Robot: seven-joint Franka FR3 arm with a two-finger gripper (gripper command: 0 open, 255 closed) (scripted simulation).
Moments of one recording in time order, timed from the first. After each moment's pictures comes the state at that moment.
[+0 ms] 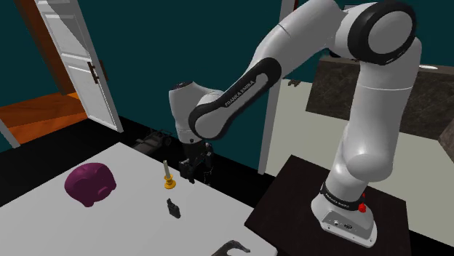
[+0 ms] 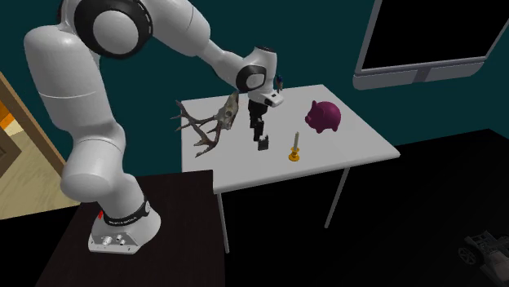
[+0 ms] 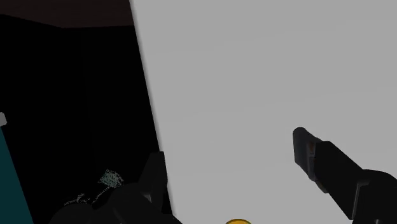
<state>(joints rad) 0.15 0.14 0.39 -2.19 -0.01 2.21 0.52</state>
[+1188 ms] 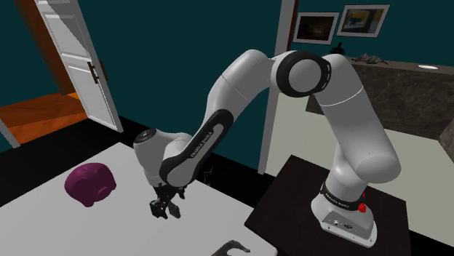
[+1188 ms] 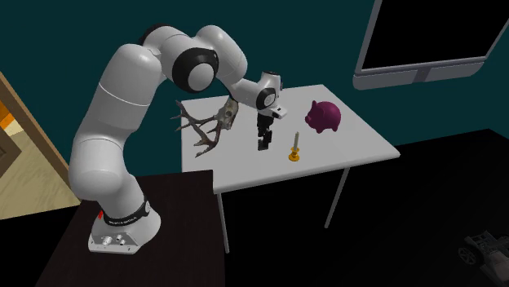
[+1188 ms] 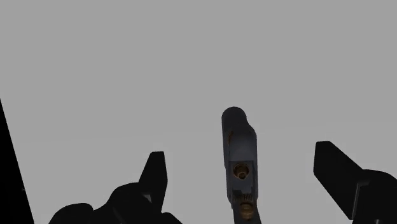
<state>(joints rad) 0.34 0.65 0.33 -1.81 -0.26 2.31 0.70</state>
